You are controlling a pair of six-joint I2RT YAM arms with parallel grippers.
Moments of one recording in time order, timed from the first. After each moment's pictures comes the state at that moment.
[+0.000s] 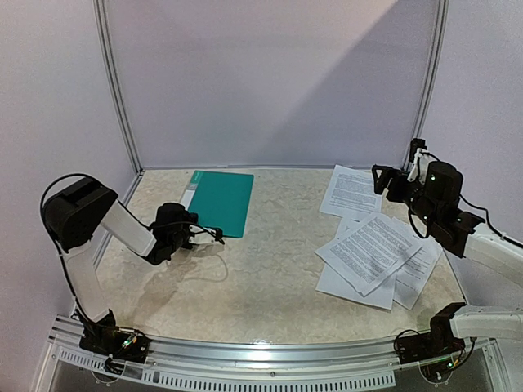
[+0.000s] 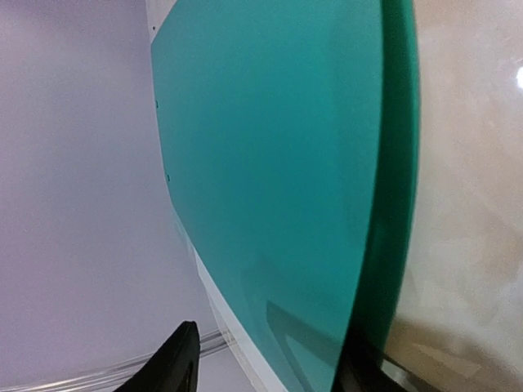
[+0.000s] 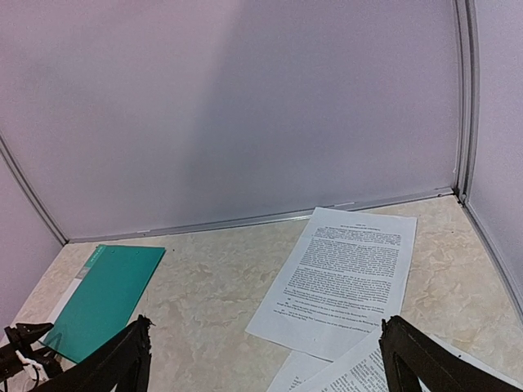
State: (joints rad) left arm -0.48 1.89 0.62 0.75 -0.32 1.49; right arm 0.43 1.00 0.67 0.18 0.25 0.35
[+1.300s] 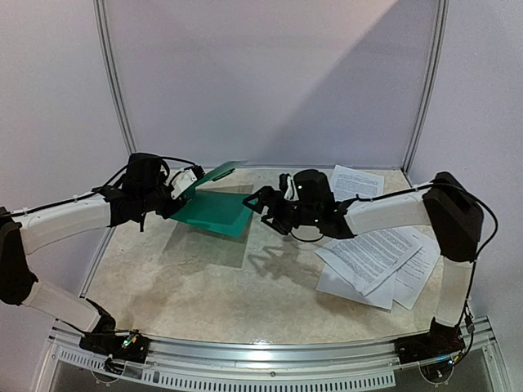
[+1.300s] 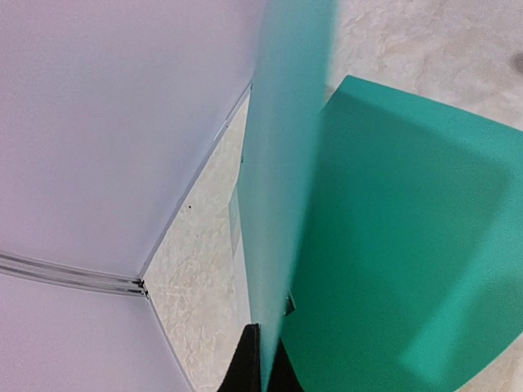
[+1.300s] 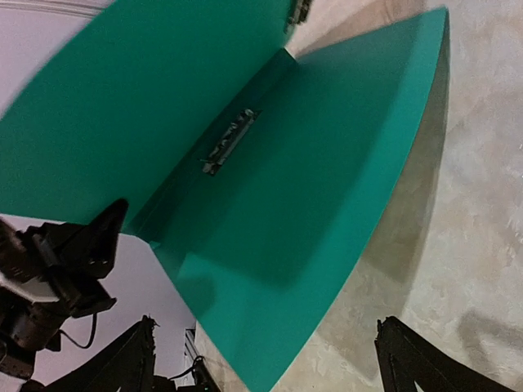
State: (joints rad) left arm -0.48 1.34 0.89 -0.11 -0.21 0.72; right arm 0.84 1.94 1.22 0.36 -0.21 1.12
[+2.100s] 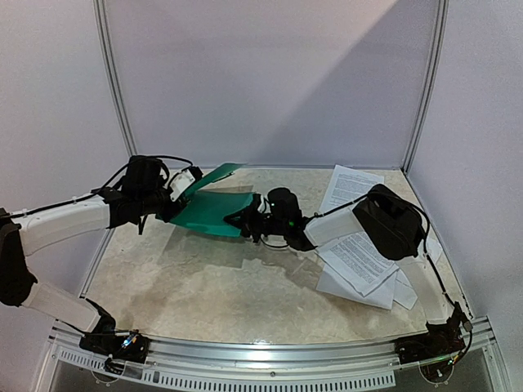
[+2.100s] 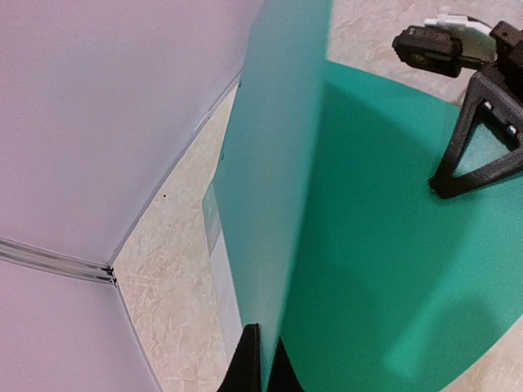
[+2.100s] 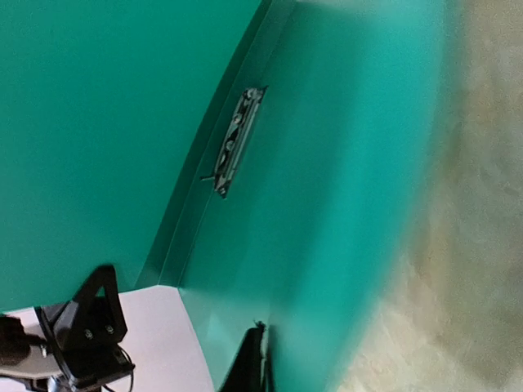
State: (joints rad) left arm -0.47 1.33 0.88 -0.14 -0.18 0.62; right arm 0.86 2.43 1.55 0.67 -0.40 1.48
